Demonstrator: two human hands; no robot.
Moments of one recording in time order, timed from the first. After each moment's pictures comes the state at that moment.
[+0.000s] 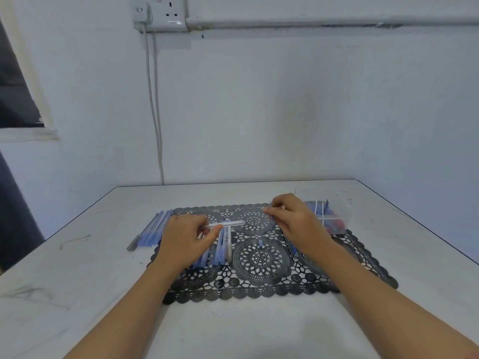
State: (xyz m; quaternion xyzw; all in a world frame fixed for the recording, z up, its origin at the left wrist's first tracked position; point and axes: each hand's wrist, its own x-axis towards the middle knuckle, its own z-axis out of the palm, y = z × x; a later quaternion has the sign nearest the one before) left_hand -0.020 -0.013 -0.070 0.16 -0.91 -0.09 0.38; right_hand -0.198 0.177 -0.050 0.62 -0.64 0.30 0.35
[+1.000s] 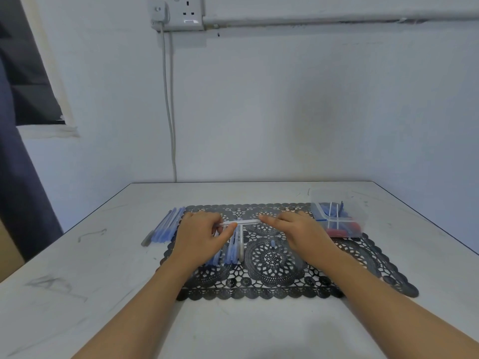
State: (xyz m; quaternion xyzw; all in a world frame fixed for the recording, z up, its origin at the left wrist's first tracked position) left_hand -0.022 -0.009 -0.068 0.17 -0.90 -0.09 0.39; right_hand -0.184 0.171 -0.060 0.62 -0.69 0.21 0.29
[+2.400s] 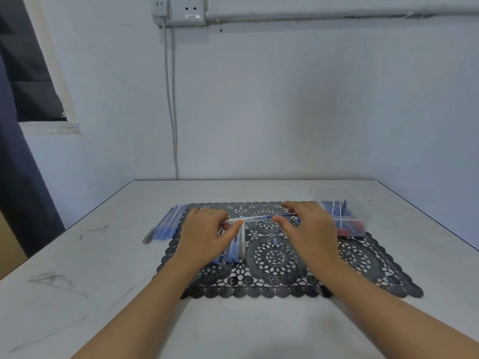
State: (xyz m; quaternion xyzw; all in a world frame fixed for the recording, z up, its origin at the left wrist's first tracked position) left_hand -0.024 -0.003 -0.067 0.17 -0.91 -0.04 0.37; right_hand -0.163 0.168 -0.061 0.41 -0.76 0.37 0.34
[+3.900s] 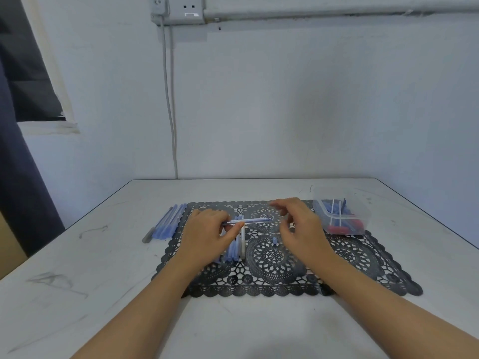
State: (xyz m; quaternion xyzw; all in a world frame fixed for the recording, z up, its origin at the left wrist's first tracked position) left_hand -0.026 -0.002 -0.070 0.15 -0.92 -0.05 0.36; right_hand -0.162 0.166 -0.060 0.54 -0.68 0.45 0.20
